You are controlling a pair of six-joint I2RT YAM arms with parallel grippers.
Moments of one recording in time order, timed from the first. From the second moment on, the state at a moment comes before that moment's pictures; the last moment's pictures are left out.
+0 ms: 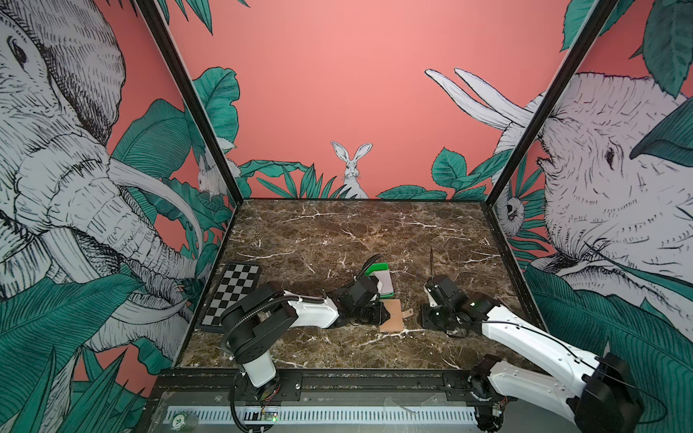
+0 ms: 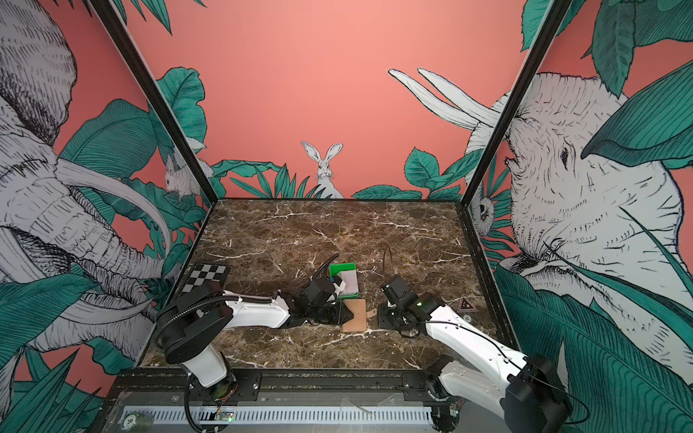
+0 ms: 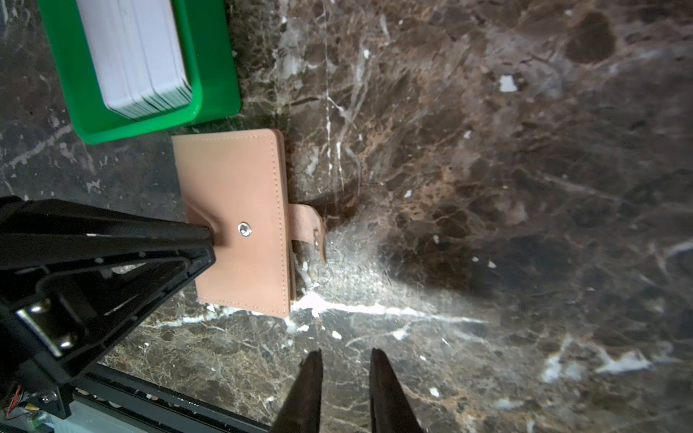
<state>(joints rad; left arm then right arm) -1.00 1.69 0.73 0.17 0.29 -0.86 0.66 1.07 0.62 -0.72 -0.12 0.68</state>
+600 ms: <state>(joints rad) -1.01 1.70 0.72 0.18 0.29 -0.87 0.59 1.24 0.62 -0.51 -0.16 0.66</state>
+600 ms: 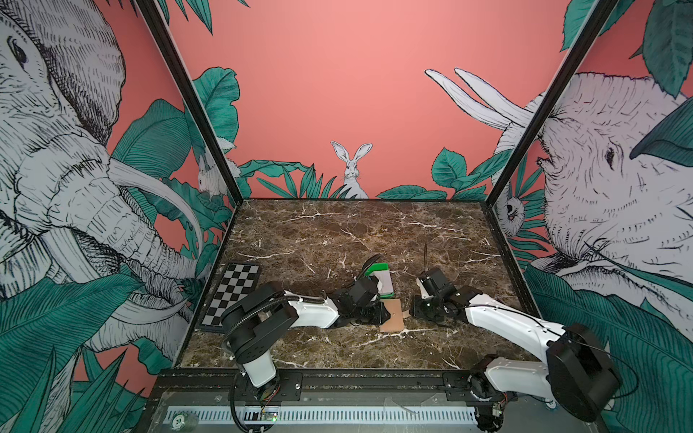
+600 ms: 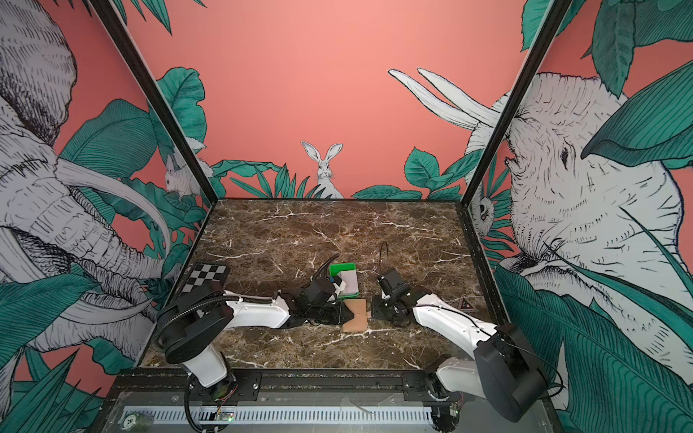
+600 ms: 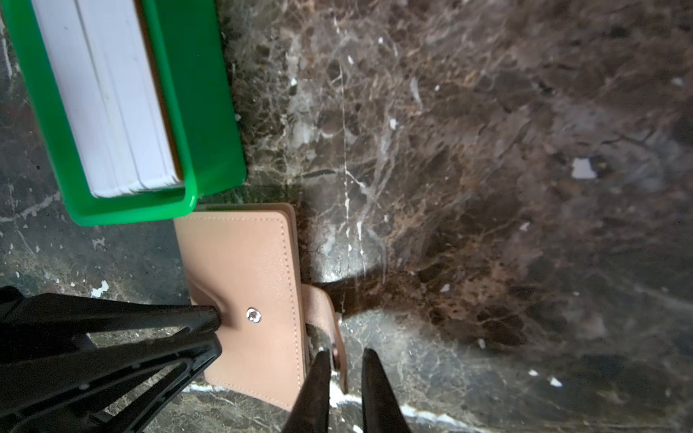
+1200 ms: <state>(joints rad) -1.01 1.70 0.72 0.19 0.29 -0.88 0.58 1.24 0.62 -0.49 -0.19 0.65</state>
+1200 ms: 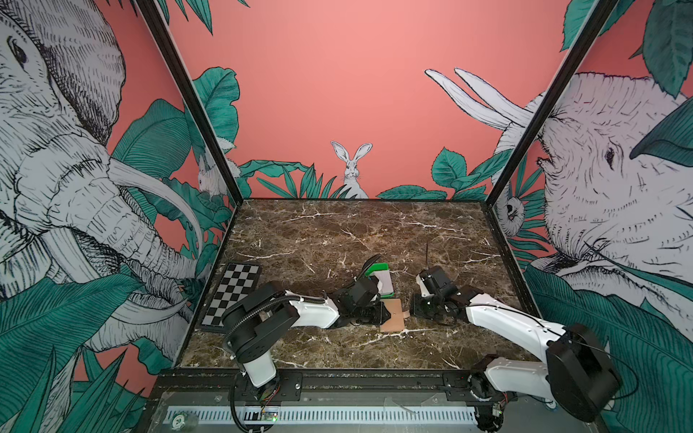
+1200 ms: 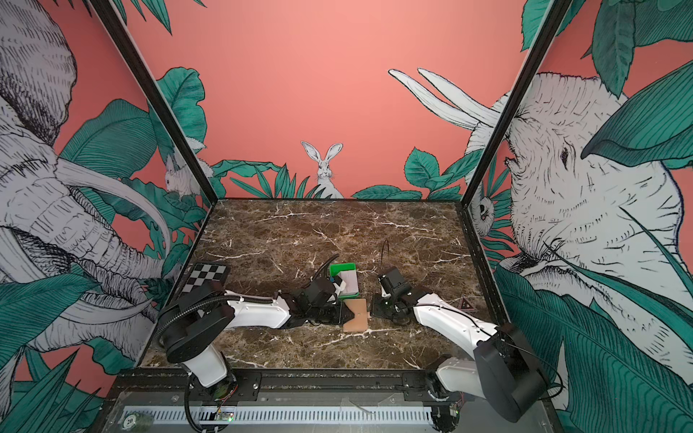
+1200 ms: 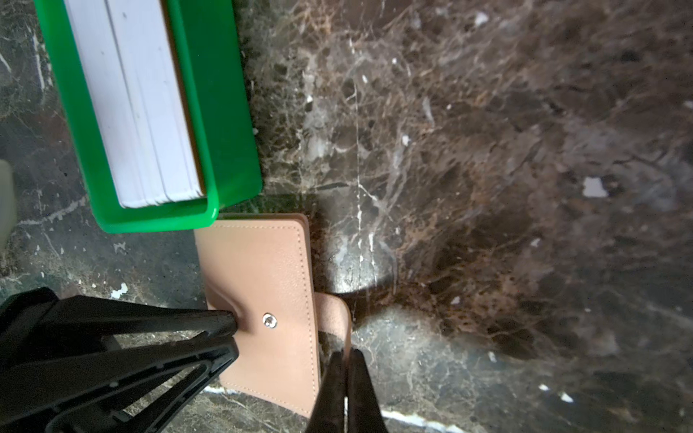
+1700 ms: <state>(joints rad) -1.01 1.71 0.71 0.23 0.29 -0.89 0.62 1.31 0.69 -0.48 -0.25 0.64</state>
